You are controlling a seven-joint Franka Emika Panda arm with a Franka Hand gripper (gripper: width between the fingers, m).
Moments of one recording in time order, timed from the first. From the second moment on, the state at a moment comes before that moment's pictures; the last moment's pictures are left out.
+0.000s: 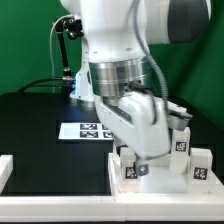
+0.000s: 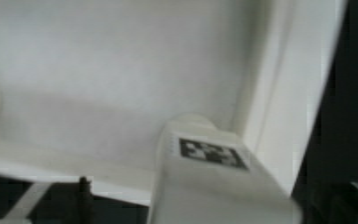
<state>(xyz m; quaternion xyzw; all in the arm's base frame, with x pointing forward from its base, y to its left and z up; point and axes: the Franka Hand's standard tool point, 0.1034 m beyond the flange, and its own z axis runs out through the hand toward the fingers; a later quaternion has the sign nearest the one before) 0.665 -0.009 0.070 -0.80 0.59 0.03 0.07</state>
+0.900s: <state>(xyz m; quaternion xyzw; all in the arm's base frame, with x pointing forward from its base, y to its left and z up) 0.674 -0.006 0.075 -1.00 0.07 -0.02 0.03</state>
